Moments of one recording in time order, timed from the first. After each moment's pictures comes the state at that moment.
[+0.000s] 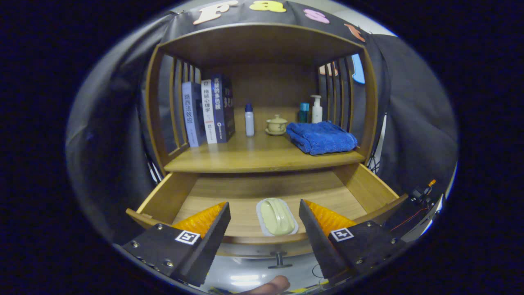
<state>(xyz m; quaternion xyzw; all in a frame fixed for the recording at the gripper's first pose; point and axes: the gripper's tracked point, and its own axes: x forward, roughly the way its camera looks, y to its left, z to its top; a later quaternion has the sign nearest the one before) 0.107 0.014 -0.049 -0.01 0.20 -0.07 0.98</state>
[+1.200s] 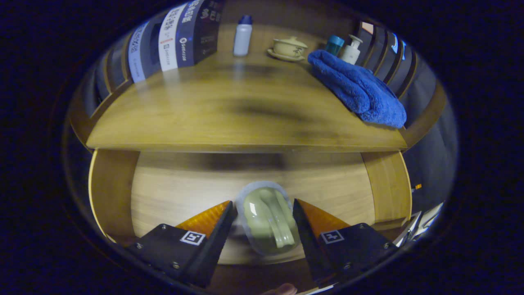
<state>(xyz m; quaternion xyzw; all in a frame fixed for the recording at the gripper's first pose) 0.180 -0.006 -0.153 -0.08 0.49 -0.13 0.86</state>
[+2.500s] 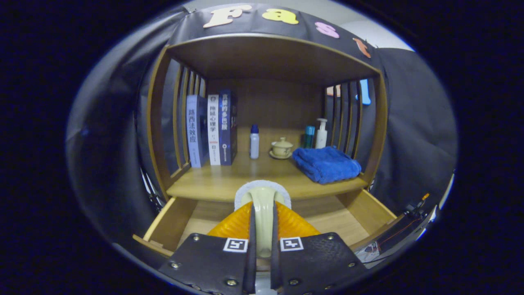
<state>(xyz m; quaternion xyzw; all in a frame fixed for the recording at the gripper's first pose) 0.118 0.056 0.028 -0.02 0.09 -0.08 0.99</state>
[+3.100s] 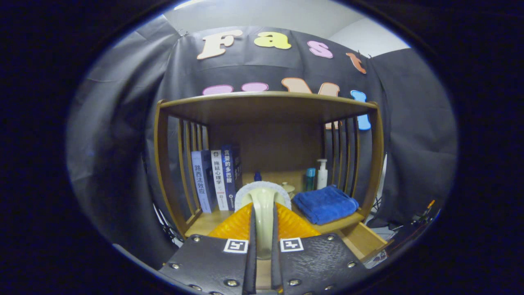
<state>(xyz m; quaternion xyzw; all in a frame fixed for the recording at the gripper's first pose) 0.140 0.050 0.143 0.00 0.01 -0.06 1.00</state>
